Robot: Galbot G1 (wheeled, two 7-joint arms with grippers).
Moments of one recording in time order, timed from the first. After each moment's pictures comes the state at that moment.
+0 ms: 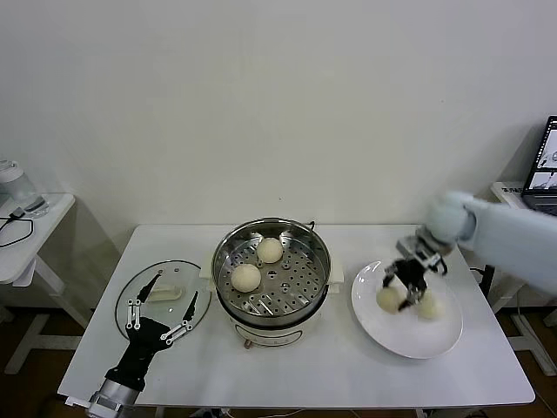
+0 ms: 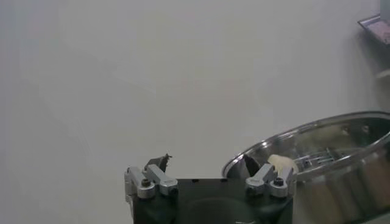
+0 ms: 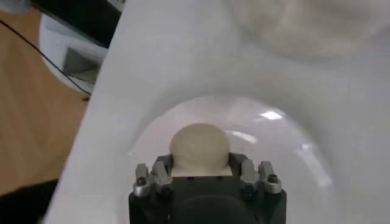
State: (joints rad) left arm 1.68 -1.15 -0.58 -2.06 0.03 -0.34 0.03; right arm 0.58 0.71 -1.36 1.39 0.24 0.07 -1.21
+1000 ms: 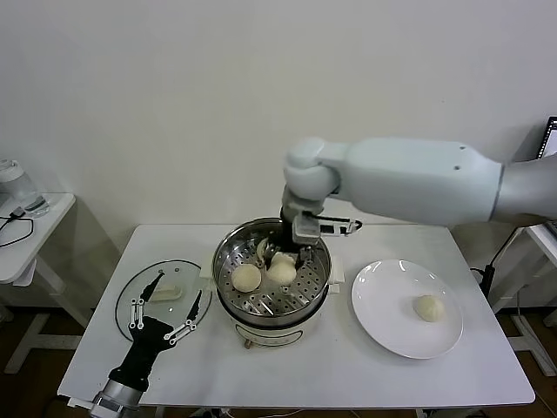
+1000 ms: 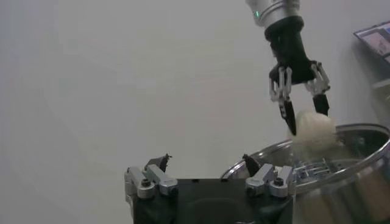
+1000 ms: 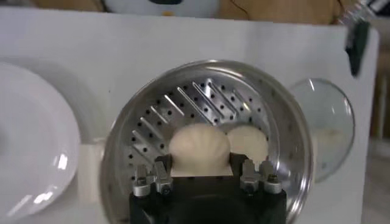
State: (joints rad) left arm 1.67 -1.16 -0.57 -2.07 0.02 -0.35 0.03; right arm 0.68 1.19 -1.37 1.48 -0.06 0.62 -1.09
